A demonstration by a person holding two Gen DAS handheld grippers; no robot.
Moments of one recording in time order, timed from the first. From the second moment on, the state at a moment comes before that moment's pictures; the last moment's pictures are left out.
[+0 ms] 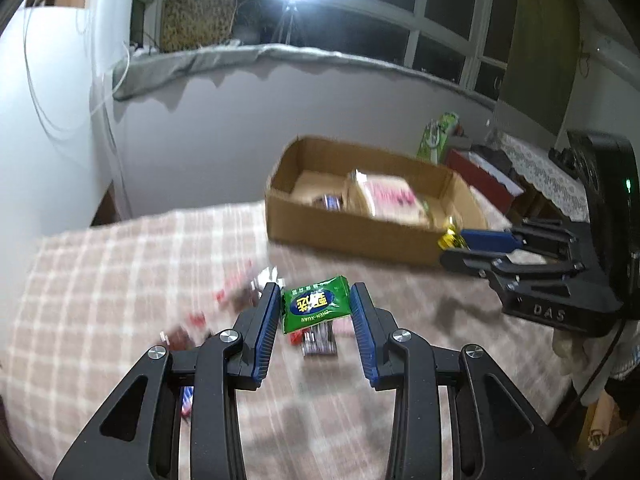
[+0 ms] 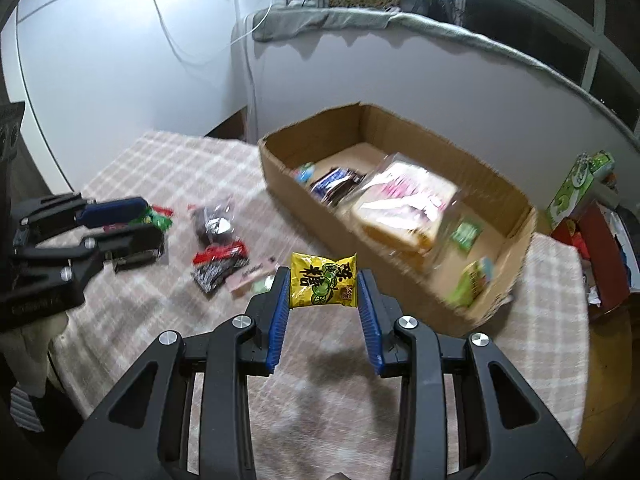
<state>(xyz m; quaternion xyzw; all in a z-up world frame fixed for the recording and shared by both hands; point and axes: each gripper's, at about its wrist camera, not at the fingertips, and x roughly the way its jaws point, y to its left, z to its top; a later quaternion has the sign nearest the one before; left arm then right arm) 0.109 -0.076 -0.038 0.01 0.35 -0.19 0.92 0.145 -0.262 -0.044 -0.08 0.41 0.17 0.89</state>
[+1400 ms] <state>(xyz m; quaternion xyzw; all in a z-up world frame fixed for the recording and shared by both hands) 0.245 -0.148 -0.034 0.04 0.36 -0.19 0.91 0.267 -0.350 -0.044 -0.05 0.42 0.08 0.90</state>
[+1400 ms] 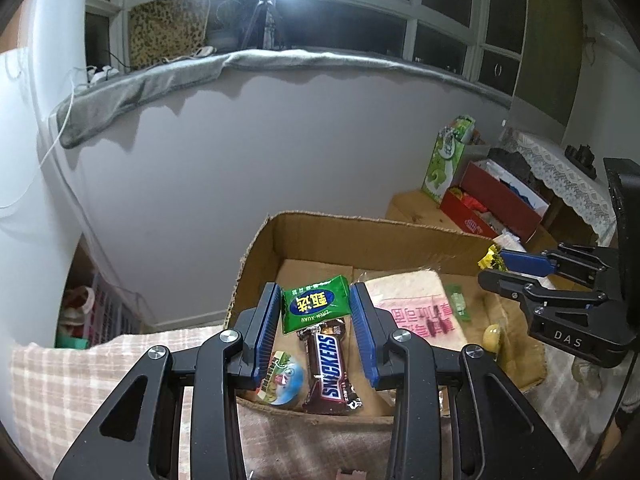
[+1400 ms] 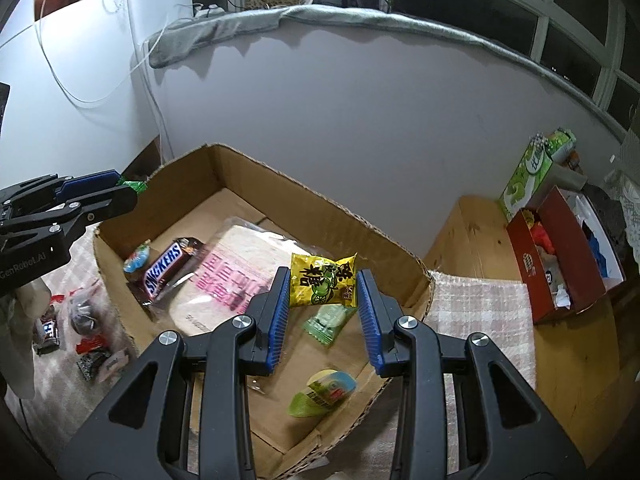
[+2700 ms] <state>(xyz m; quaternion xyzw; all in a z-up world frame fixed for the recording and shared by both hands) 0.186 -0.110 0.007 0.03 0.32 -0.18 0.93 0.207 -0.317 -0.004 -0.07 0.38 0.10 0.92</state>
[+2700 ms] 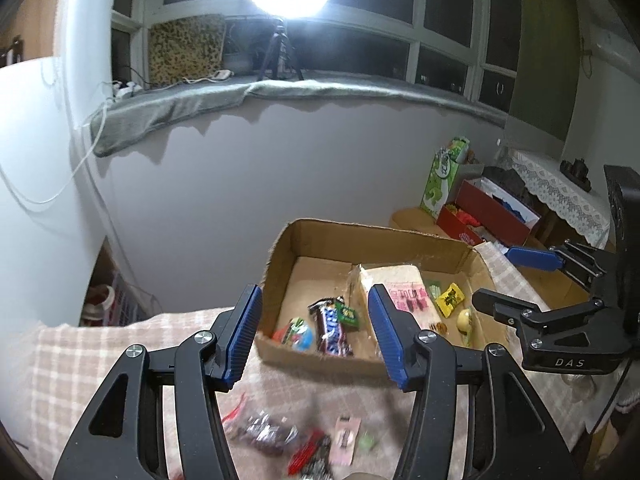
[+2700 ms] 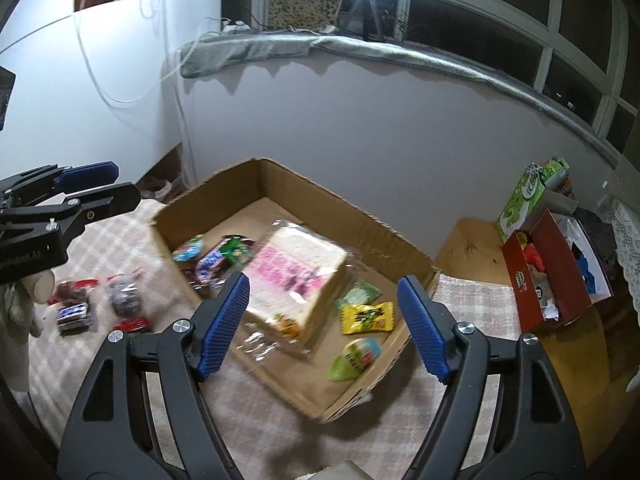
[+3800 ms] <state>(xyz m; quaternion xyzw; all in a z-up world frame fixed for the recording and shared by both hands) 0.091 0.013 -0.080 -0.04 0.41 -0.15 0.90 0.141 -0.237 -0.074 -0.10 0.45 0.22 0.86</state>
